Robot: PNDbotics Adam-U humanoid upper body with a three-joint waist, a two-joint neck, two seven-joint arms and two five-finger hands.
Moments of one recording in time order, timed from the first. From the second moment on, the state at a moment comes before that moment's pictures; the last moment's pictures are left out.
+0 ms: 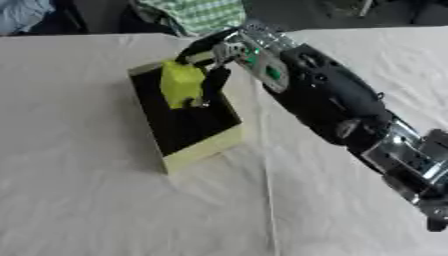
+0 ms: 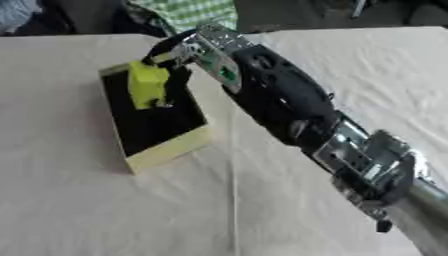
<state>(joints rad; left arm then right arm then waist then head) -0.17 0.16 0.30 -1.98 0.00 -0.28 0.32 -1.18 -0.38 0.54 -1.00 0.77 -0.11 0.77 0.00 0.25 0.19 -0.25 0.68</state>
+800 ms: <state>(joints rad) -0.17 0.16 0.30 -1.98 0.01 -0.28 0.30 -1.16 -0.39 0.53 -1.02 0.70 -0.09 0.75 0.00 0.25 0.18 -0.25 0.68</state>
